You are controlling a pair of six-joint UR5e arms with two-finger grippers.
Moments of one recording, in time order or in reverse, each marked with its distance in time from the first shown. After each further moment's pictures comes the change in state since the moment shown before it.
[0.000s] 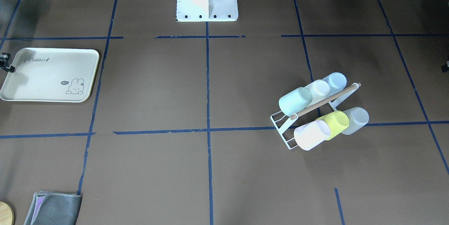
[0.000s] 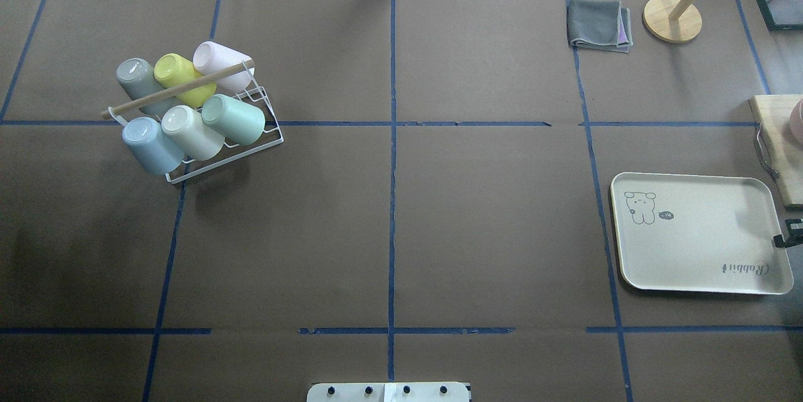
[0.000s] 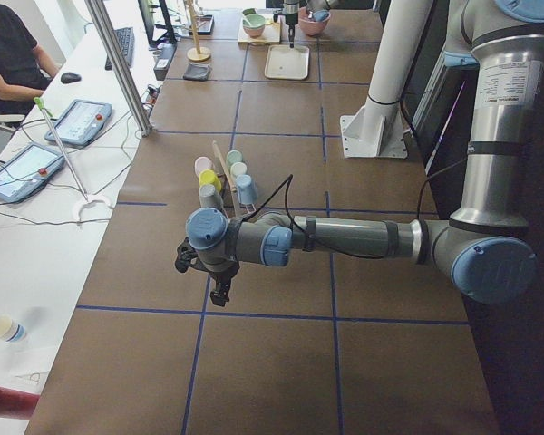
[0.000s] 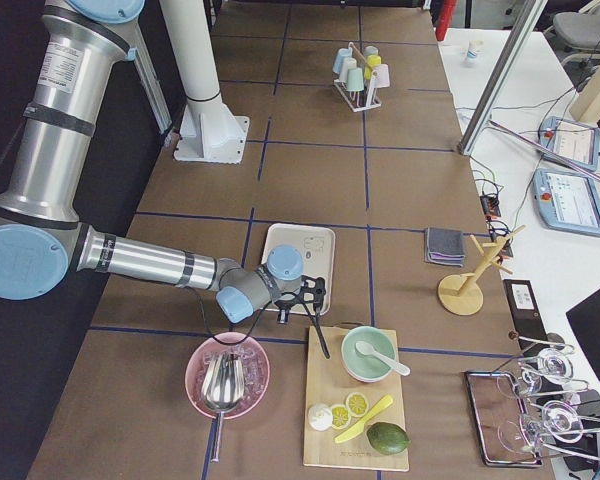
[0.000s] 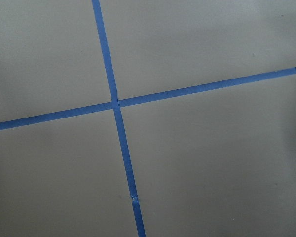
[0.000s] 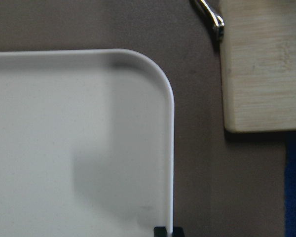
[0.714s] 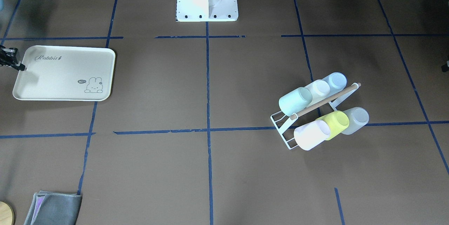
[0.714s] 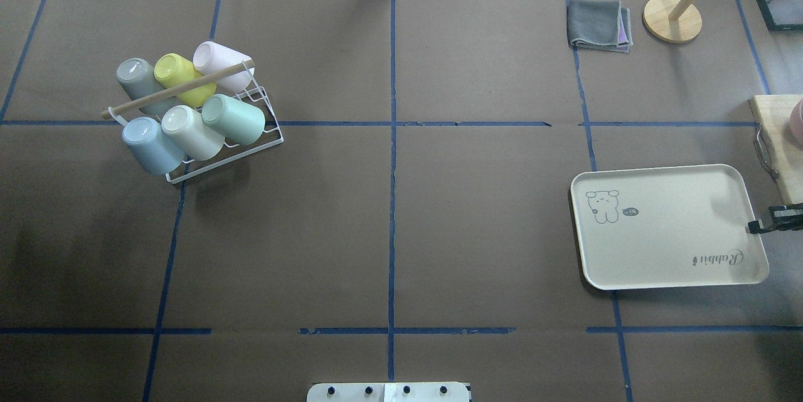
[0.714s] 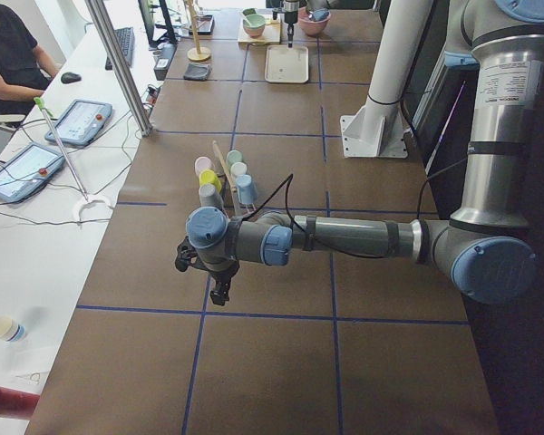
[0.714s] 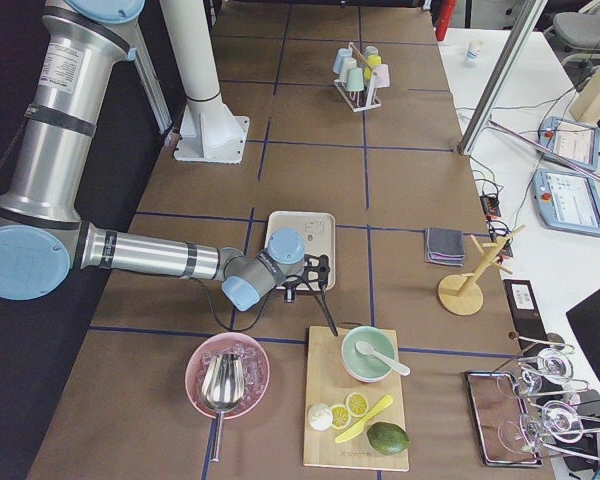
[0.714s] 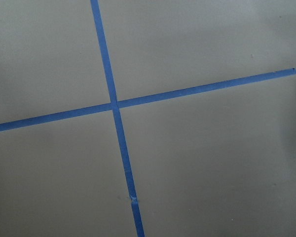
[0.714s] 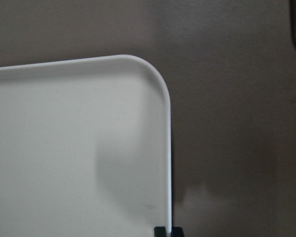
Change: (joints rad) left arm 0.000 0.000 -0.003 0.000 0.000 -0.001; right arm -0.001 0.024 0.095 0.079 0.077 0.071
